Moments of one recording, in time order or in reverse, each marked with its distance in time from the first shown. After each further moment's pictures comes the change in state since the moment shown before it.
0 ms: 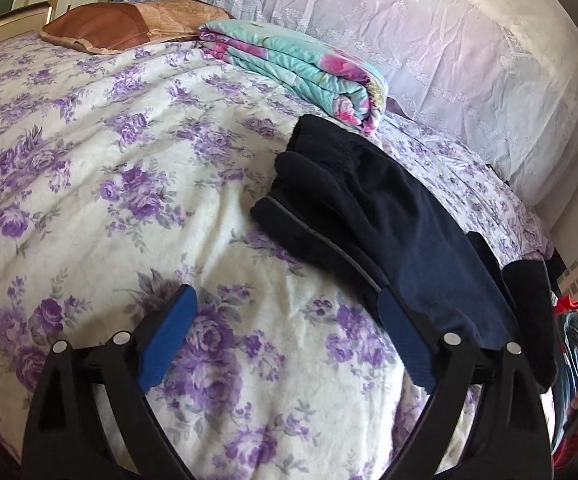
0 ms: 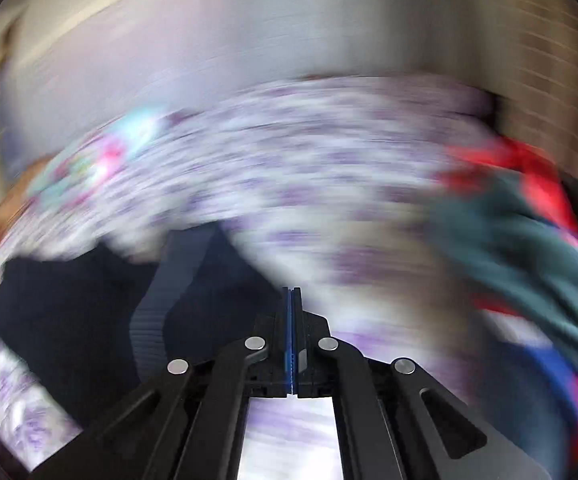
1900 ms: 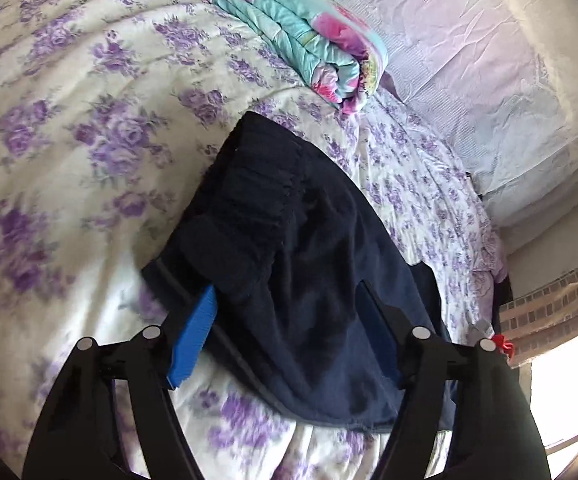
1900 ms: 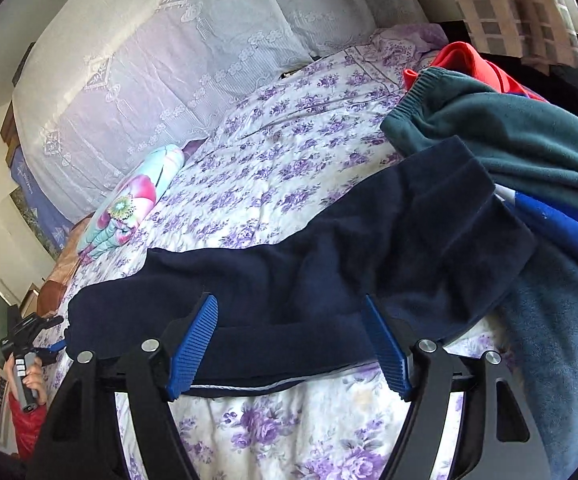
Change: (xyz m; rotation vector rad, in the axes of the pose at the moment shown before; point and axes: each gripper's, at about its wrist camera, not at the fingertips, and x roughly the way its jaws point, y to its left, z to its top) left arm 0.062 -0.025 0.074 -0.213 0.264 -0.155; right arm 0.002 0.025 -0.069 0.235 0.012 0.284
